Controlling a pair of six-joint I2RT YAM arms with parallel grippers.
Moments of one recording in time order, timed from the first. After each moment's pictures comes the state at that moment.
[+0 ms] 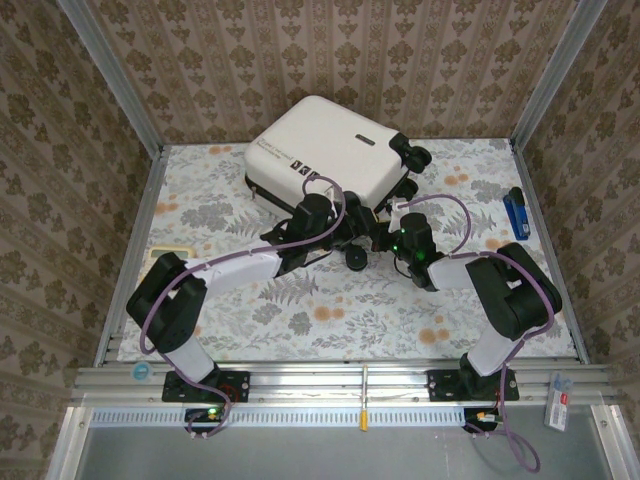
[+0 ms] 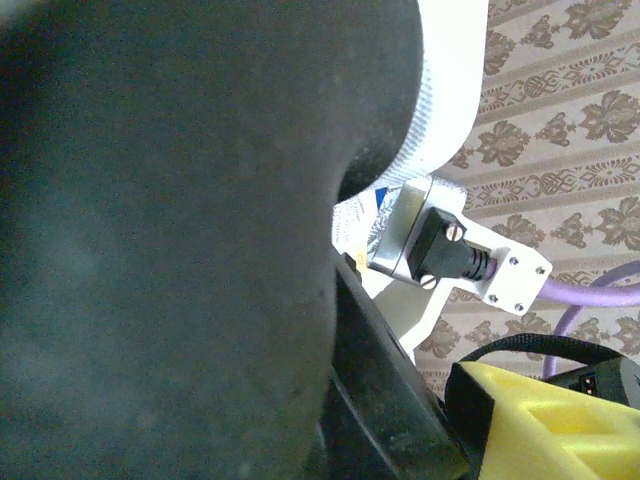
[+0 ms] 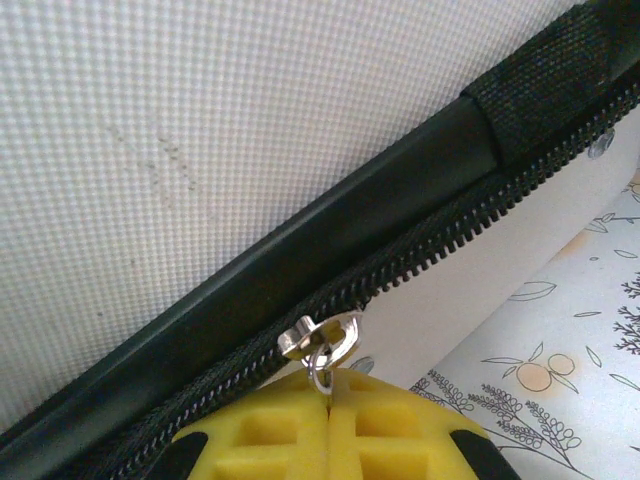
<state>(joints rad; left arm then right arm) -0.85 1.65 1.04 0.22 0.21 -1.10 0.39 1.68 0.61 0.68 -0.10 0.35</state>
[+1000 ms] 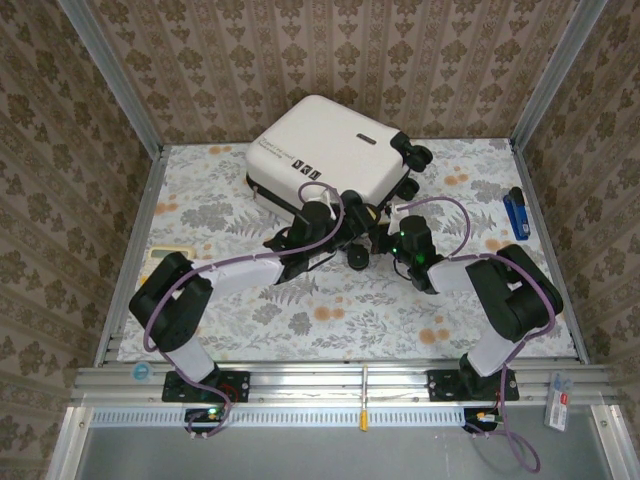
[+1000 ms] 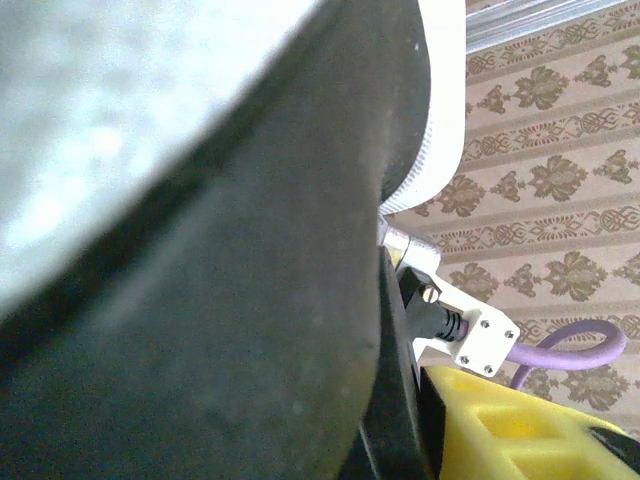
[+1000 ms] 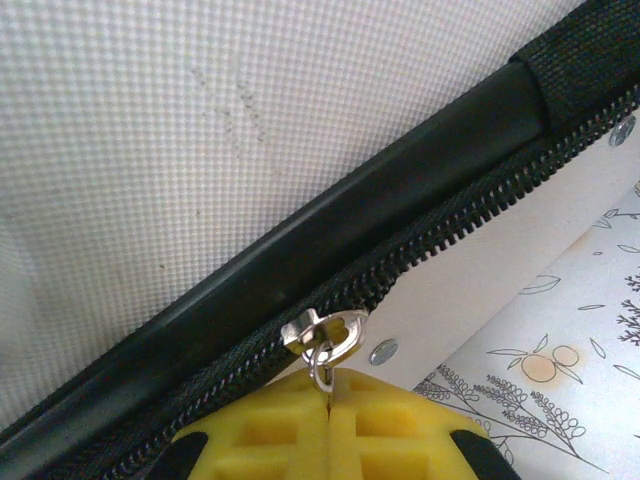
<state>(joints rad) -0.86 1.66 0.97 0.40 0.14 -1.20 0.40 1.66 0.58 0.70 -0.08 0.34</state>
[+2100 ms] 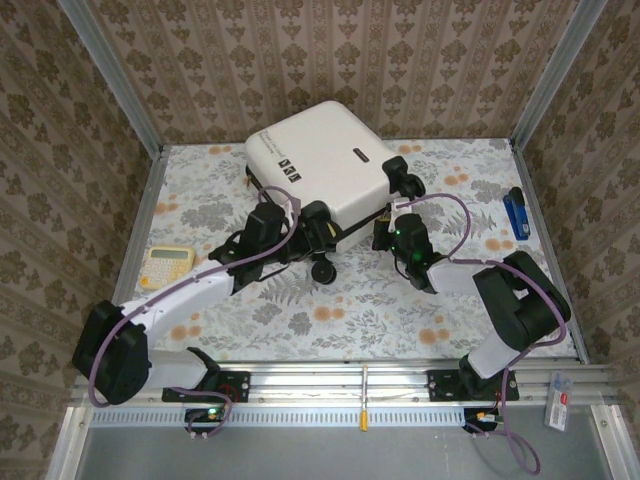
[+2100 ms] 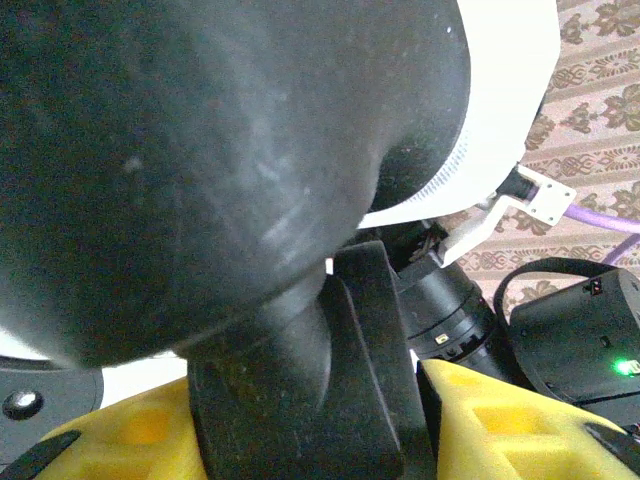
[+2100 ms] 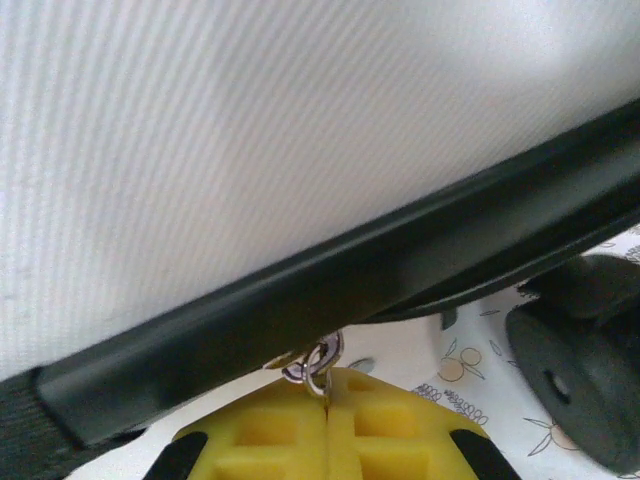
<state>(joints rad) -0.71 1.27 0.83 -0.05 0.31 -1.03 0.43 1.60 0.61 0.57 0.13 0.31</state>
